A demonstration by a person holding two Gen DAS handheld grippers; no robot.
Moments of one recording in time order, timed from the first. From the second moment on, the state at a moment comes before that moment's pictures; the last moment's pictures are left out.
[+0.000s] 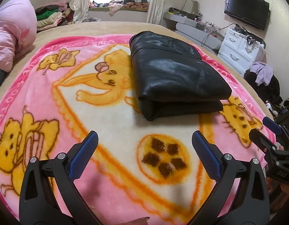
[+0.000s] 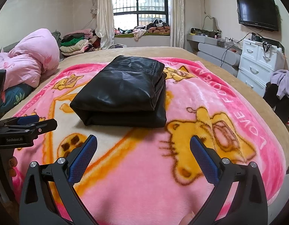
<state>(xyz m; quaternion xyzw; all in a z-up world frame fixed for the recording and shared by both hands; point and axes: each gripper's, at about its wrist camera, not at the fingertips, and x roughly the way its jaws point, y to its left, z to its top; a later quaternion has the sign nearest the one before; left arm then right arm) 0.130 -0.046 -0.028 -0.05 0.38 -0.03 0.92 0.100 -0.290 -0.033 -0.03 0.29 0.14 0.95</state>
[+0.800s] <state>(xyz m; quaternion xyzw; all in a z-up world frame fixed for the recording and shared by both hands) 0.128 -0.044 -0.029 -0.05 0.38 -0.03 0.92 0.101 -0.289 -0.033 -0.04 0.29 0.14 0.94</state>
